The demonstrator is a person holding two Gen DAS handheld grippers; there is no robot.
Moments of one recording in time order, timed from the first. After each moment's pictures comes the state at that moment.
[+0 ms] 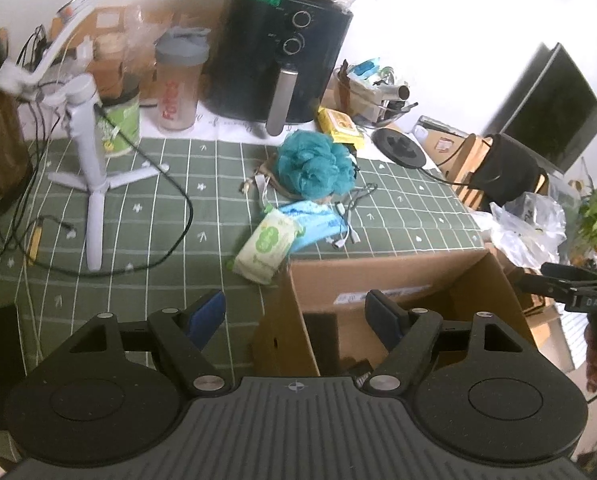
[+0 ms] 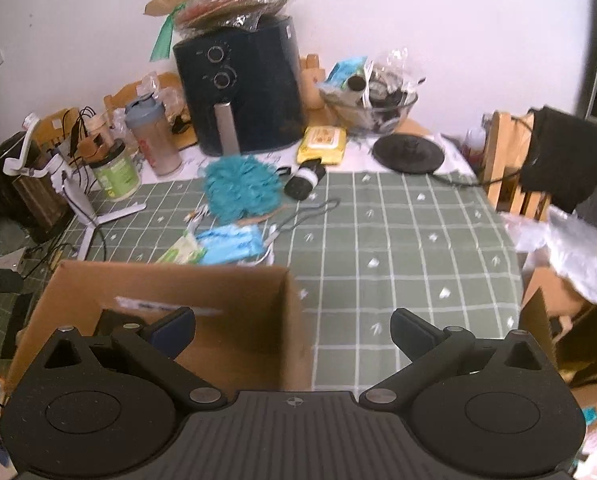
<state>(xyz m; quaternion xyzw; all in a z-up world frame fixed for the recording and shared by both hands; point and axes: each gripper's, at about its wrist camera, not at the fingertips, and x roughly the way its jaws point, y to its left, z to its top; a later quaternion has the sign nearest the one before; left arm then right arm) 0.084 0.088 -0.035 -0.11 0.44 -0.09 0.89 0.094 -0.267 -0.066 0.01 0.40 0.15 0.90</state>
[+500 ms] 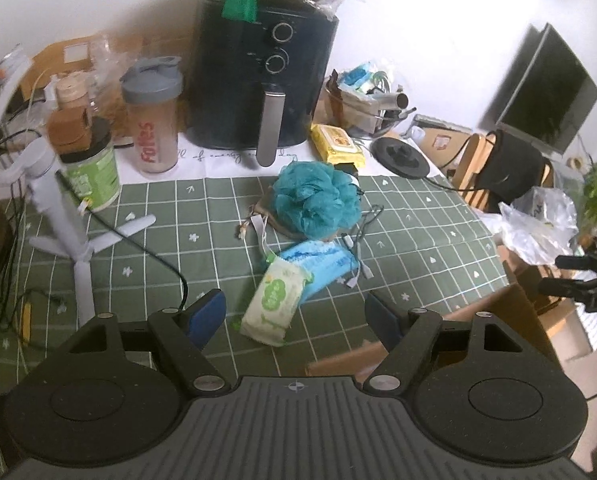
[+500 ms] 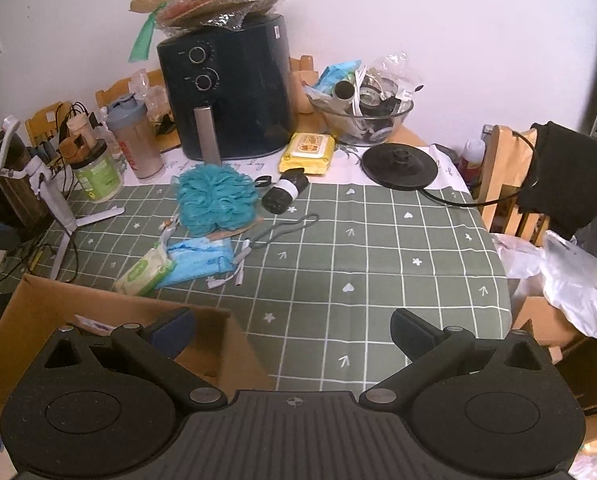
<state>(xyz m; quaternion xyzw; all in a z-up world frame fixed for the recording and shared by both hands) 0.150 0.085 -0.039 -0.06 0.43 -0.12 0.89 0.142 -0.288 -0.072 -0.01 0.41 0.16 0.90</state>
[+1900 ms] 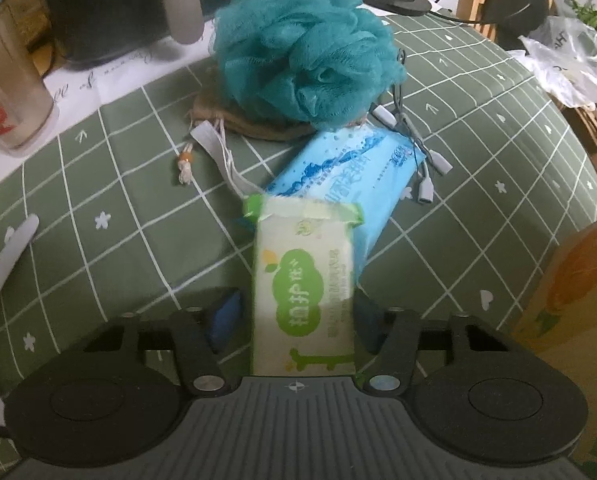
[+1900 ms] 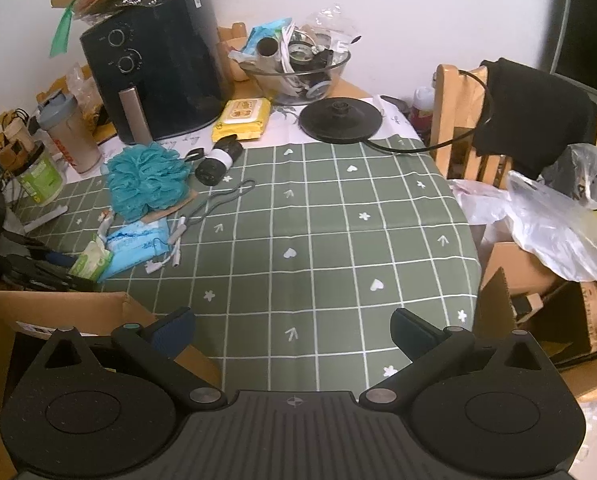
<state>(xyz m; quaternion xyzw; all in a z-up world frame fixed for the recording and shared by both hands) 0.270 0.049 -0.199 0.11 0.54 -0.22 0.81 0.158 -0.323 -0.103 0.03 0.45 0.09 0.89</state>
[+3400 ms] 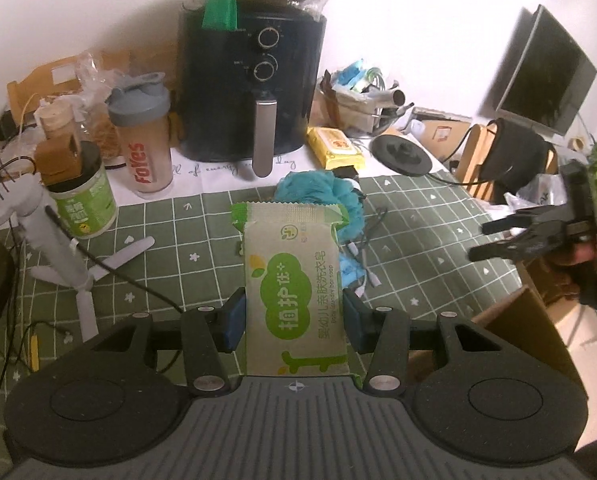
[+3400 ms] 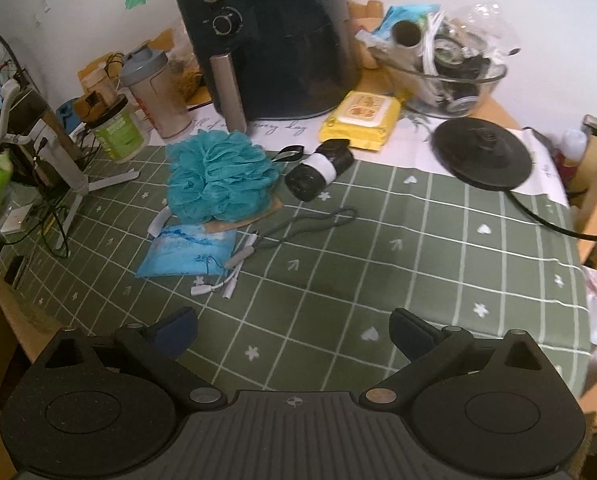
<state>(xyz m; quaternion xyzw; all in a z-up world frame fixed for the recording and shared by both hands) 0.160 0.073 -0.031 -0.02 0.42 -0.12 0.90 0.283 -0.286 -0.148 -0.02 0.46 0.30 0.84</state>
